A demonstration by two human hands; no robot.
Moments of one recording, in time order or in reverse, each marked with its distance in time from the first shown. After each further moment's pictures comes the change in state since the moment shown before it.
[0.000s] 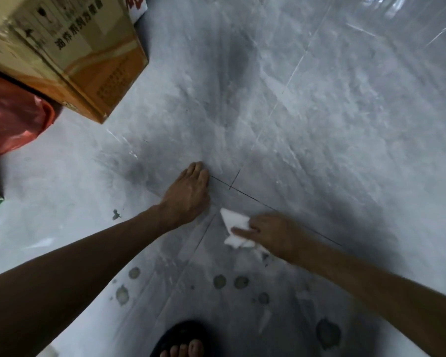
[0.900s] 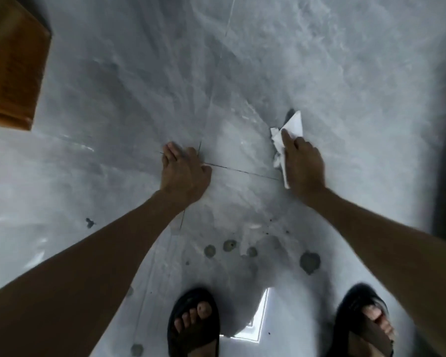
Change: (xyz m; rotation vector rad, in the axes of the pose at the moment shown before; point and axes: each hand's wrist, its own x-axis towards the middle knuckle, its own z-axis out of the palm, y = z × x) left_hand 0.036 0.064 0.008 -0.025 -0.236 -0.250; right_hand -0.052 0.046 -0.030 -0.171 -0.016 1.104
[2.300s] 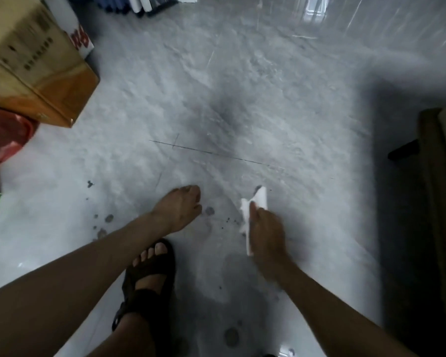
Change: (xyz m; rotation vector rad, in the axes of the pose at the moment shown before) left_hand -0.204 0.060 0.068 0.078 0.050 0.370; right_hand -0.269 0.011 0.025 0.395 0.064 0.228
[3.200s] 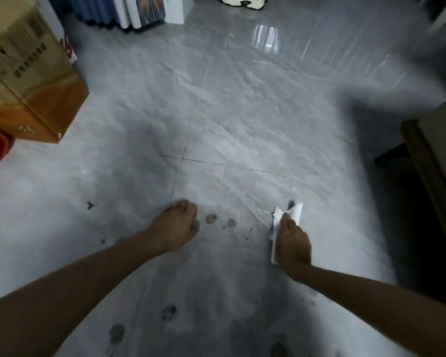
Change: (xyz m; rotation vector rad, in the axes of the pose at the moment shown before) left_hand -0.009 -0.093 0.009 0.057 0.020 0.142; right_hand -0.006 -0.024 0.022 -0.404 0.006 0.212
